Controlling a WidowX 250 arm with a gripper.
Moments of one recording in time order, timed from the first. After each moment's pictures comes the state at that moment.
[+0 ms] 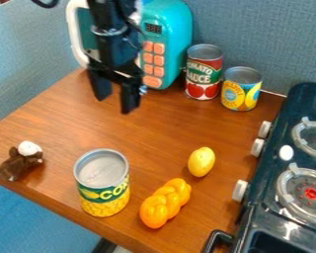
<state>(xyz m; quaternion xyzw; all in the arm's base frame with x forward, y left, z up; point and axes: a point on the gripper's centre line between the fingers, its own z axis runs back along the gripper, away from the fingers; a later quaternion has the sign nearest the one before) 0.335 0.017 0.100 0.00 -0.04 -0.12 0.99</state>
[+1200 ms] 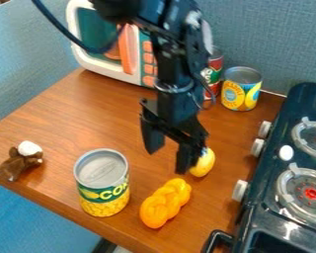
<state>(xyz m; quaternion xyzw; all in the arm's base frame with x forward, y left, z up) 0.289 -0.083 0.073 -0.01 -0.02 -0.18 0.98</state>
